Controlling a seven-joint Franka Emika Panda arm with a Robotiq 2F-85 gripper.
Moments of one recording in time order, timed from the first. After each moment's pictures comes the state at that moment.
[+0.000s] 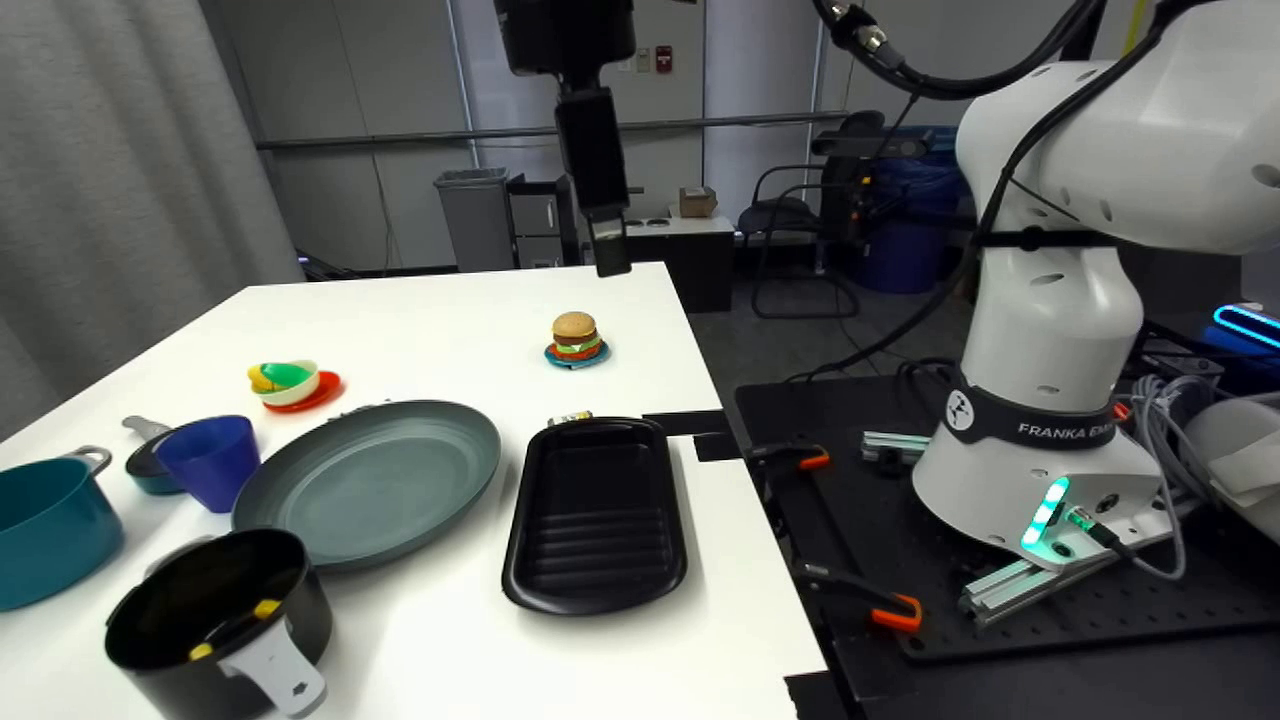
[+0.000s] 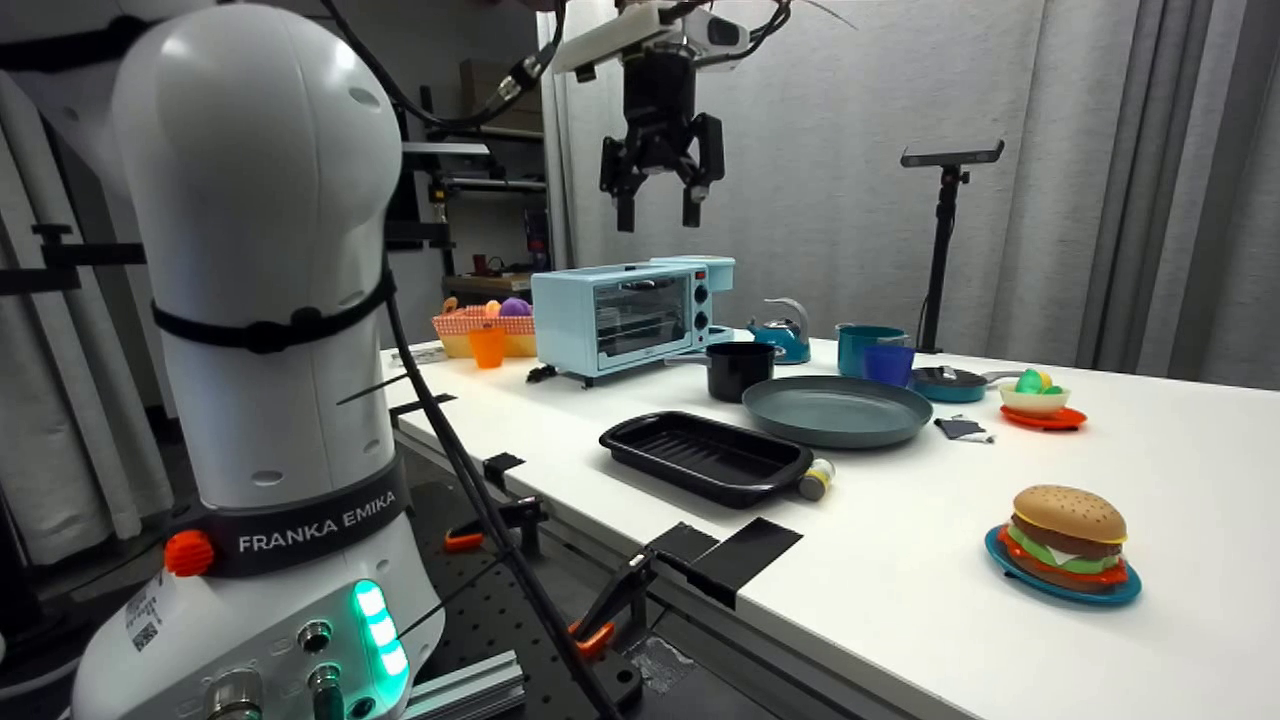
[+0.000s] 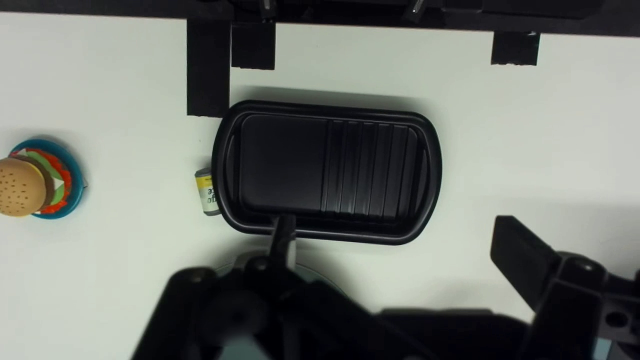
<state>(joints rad) 0.04 -0.49 0.03 -2.50 -0.04 1.91 0.01</state>
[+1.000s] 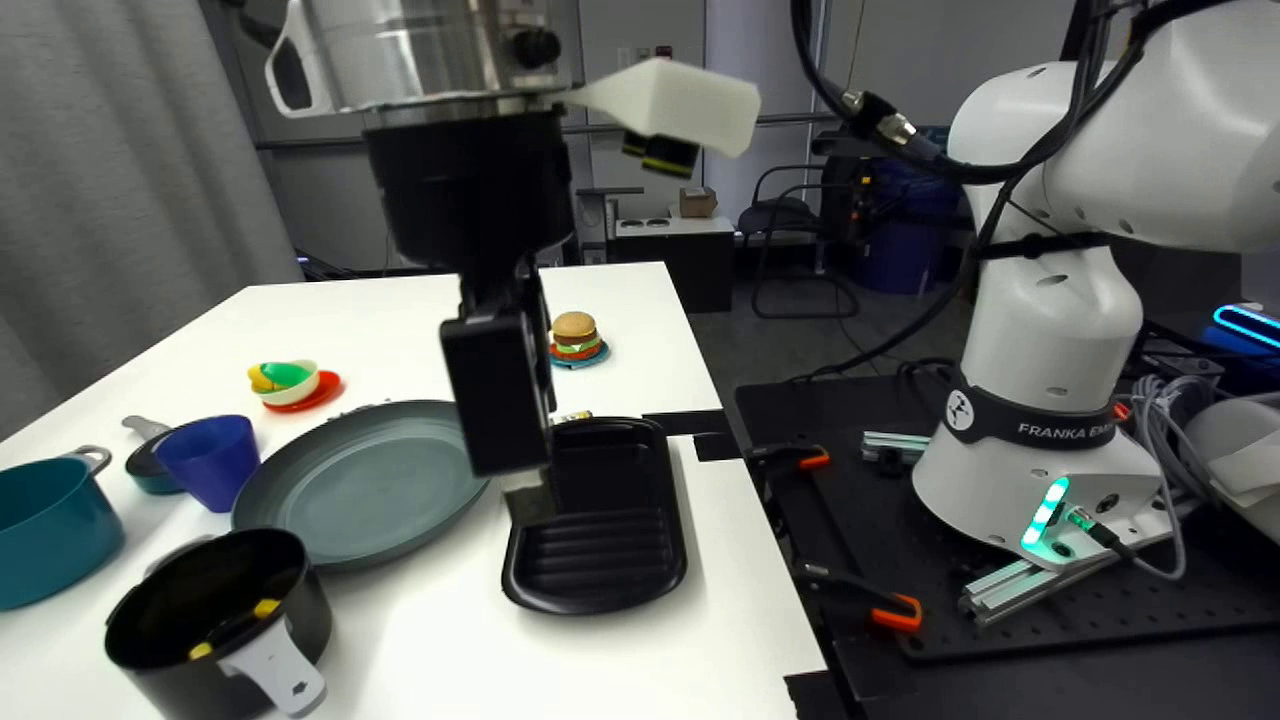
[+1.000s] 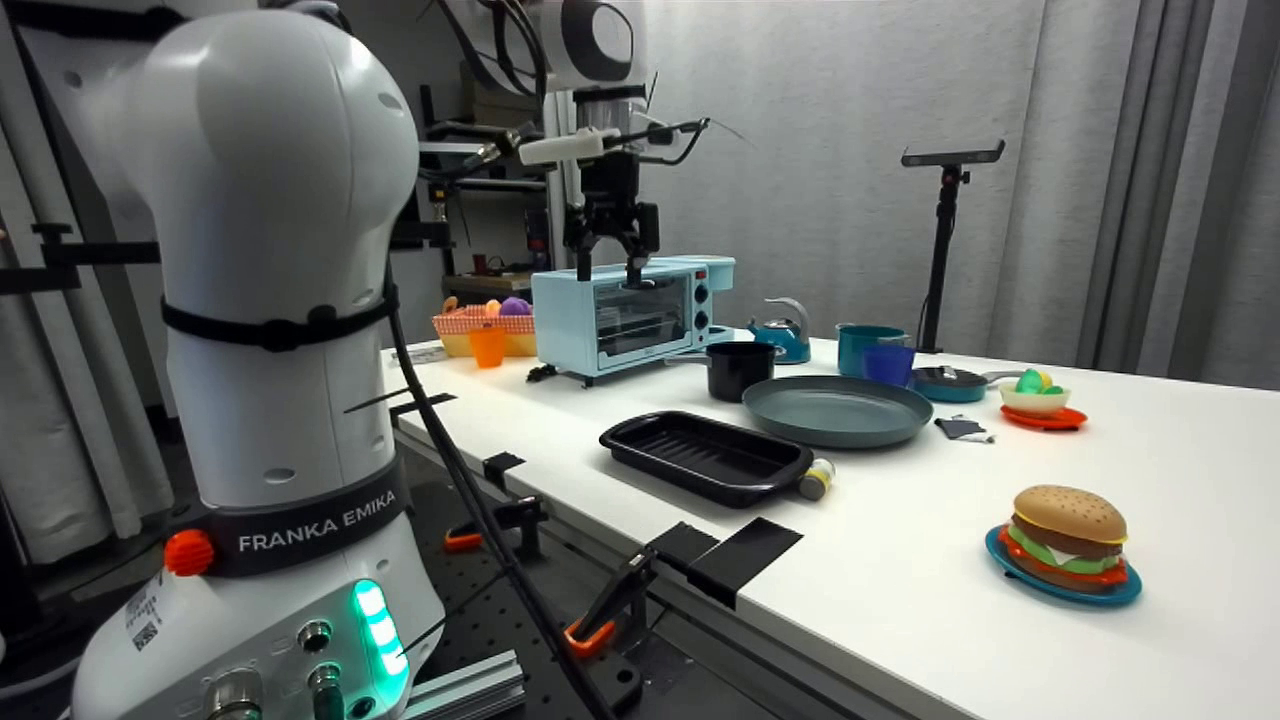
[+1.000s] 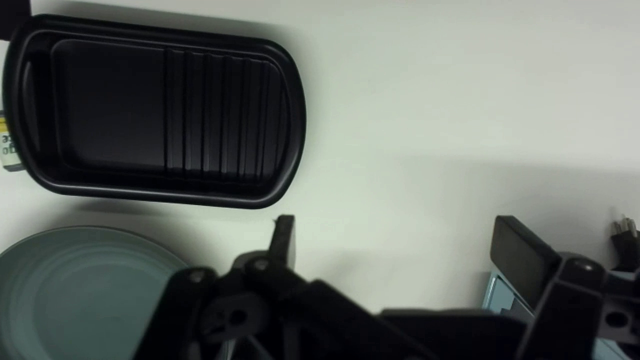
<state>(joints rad) 0.15 -0.25 0.18 -2.46 0.11 2.20 0.16</state>
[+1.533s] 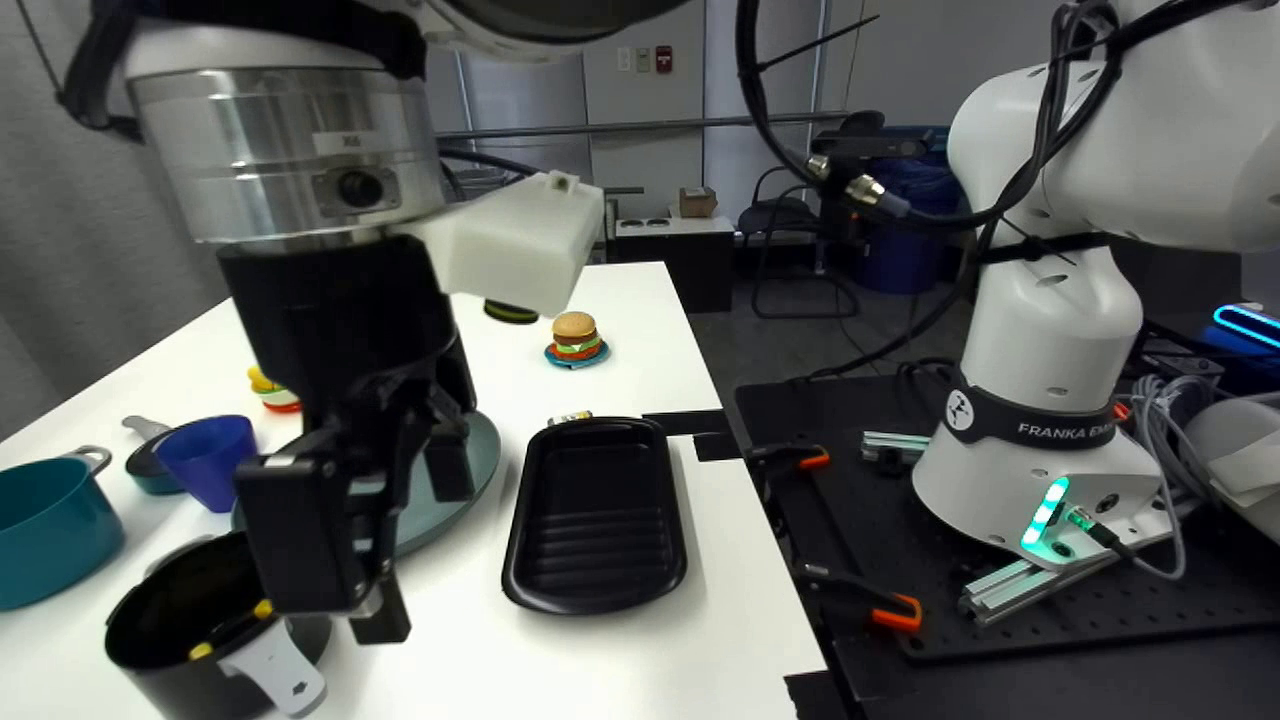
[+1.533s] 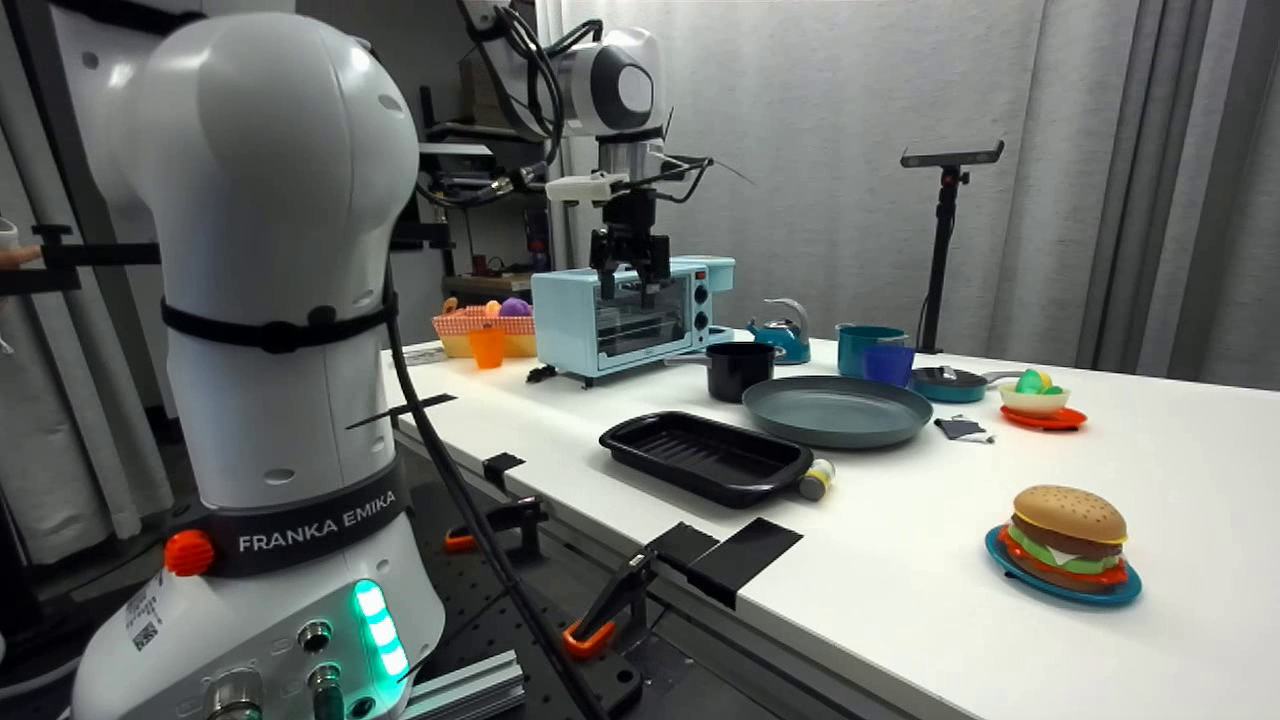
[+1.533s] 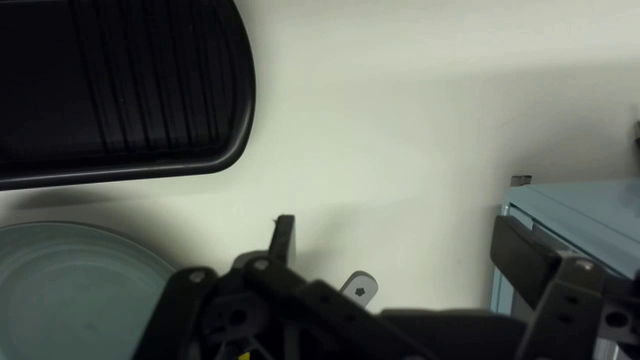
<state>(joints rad) 0.15 -0.03 0.19 -2.35 0.11 2.34 0.32</state>
